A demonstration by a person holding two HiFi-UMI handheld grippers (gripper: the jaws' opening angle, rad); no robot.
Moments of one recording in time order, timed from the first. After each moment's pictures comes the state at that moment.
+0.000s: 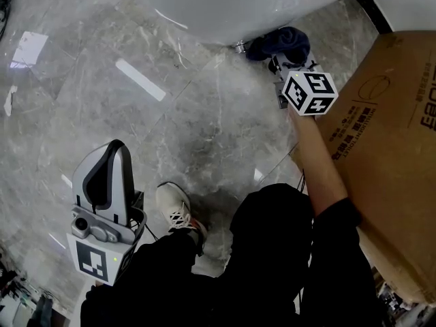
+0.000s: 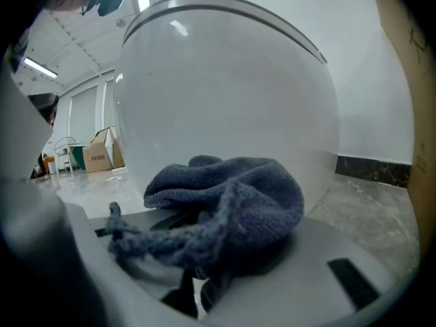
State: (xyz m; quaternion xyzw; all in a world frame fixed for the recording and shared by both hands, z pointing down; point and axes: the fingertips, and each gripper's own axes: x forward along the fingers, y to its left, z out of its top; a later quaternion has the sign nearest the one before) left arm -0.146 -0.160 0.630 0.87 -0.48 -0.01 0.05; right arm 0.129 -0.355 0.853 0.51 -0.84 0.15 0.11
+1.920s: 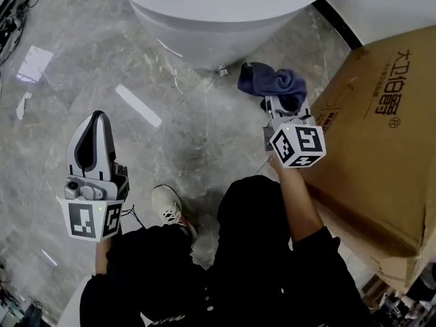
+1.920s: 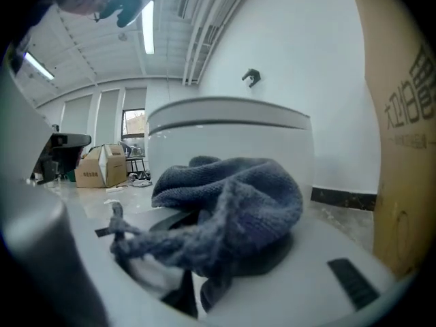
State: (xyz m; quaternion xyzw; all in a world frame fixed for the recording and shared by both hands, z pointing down) left arm -0.183 -0.177 0.575 0.82 -0.57 0.01 0.01; right arm 0.149 -0.263 0.699 0.56 -0.82 0.11 0.05
